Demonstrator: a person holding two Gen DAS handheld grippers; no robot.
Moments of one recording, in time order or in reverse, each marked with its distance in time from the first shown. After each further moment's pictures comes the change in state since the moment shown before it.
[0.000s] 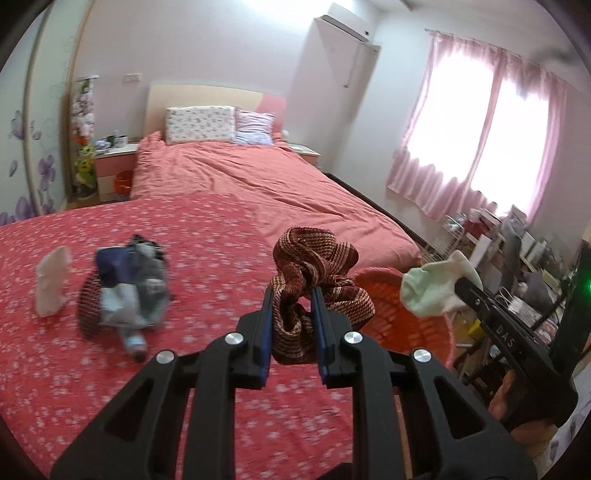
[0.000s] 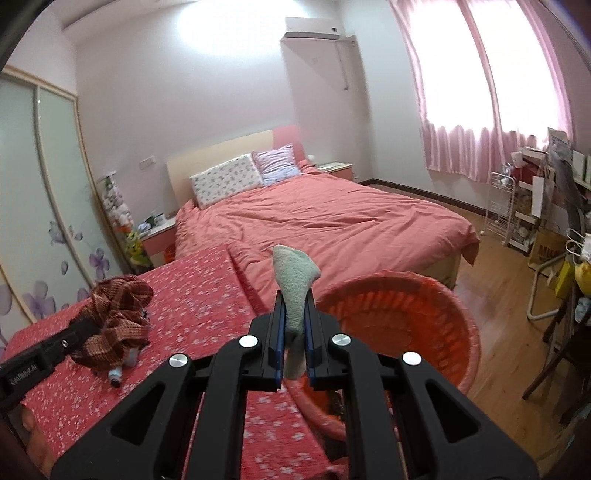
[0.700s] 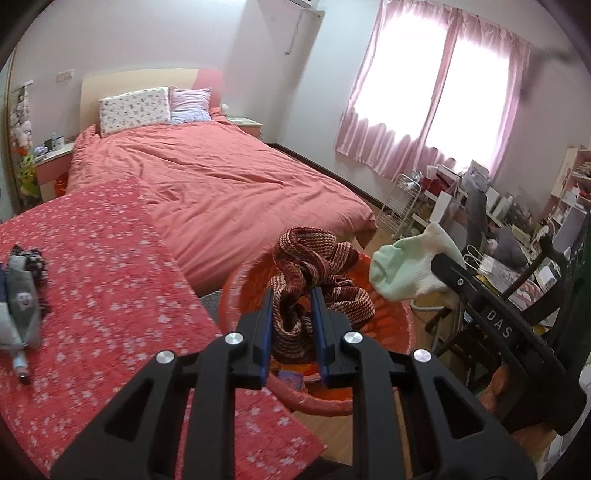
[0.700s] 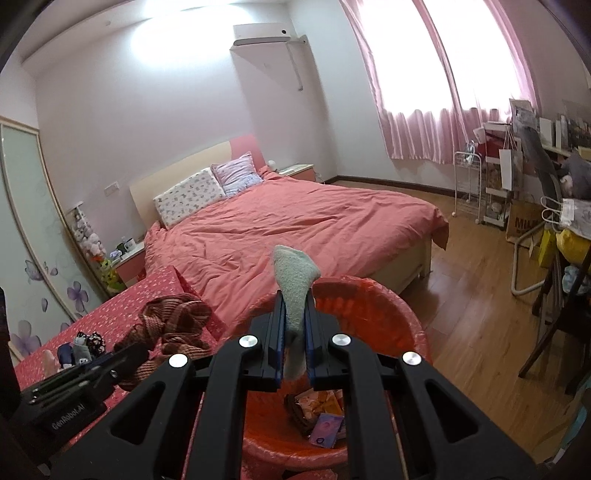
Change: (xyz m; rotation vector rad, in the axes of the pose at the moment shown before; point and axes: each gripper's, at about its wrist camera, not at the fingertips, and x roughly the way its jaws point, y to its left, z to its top) left arm 0.108 -0.099 -0.012 0.121 0.120 -0.169; right arm 0.024 -0.070 -0.001 0.126 -0.018 -0.090
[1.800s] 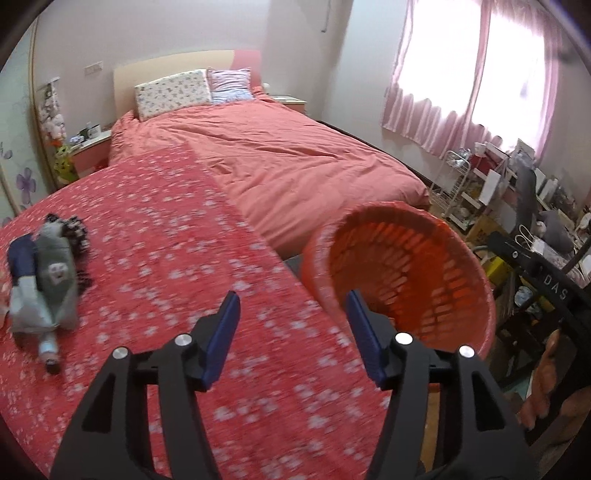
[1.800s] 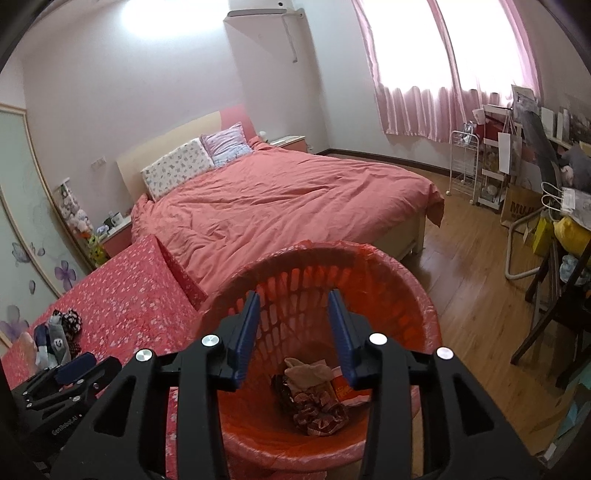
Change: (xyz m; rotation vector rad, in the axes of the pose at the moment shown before) left arm 0.011 0.062 -0.027 -0.013 0.080 0.209; right arm 0.021 0.005 -0.009 -0.023 0.119 -0.046
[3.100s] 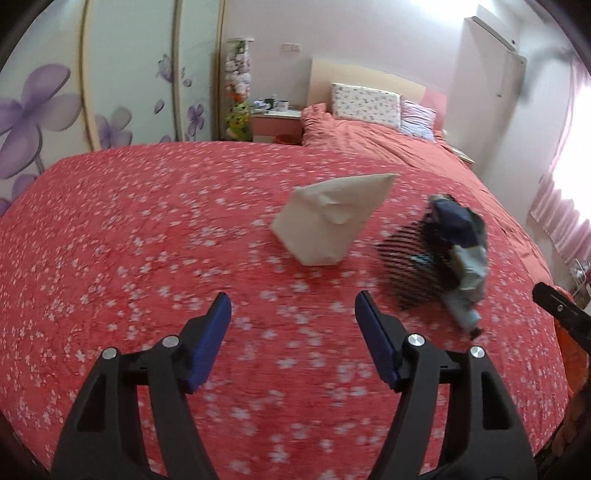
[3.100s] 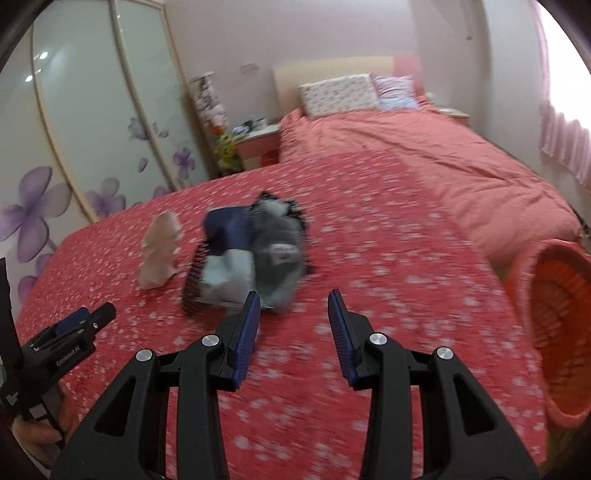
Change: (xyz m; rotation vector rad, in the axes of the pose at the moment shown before) left arm -0.151 0.313 -0.103 -0.445 -0.087 0.469; right arm 0.004 0.269 -0.080 -0.385 0.246 0.438
